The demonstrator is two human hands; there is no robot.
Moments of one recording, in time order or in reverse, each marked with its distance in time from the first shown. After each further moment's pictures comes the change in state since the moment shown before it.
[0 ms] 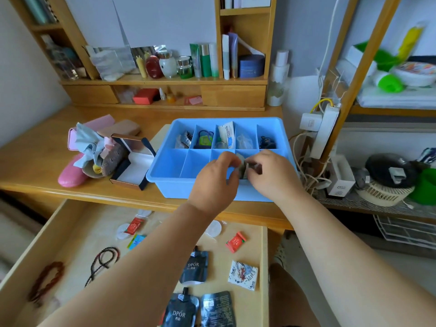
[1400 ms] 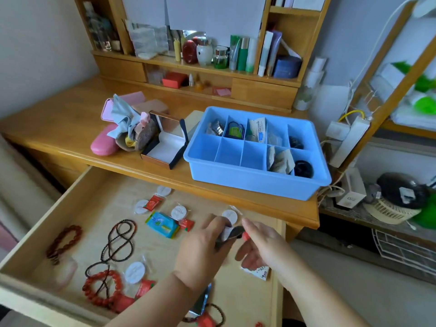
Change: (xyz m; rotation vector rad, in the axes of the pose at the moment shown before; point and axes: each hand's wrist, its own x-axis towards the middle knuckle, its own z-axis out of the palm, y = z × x) left_hand -0.155 -0.034 -0.019 -0.066 0.064 -0.199; right_hand -0.128 -0.053 0.053 0.680 -0.557 0.449
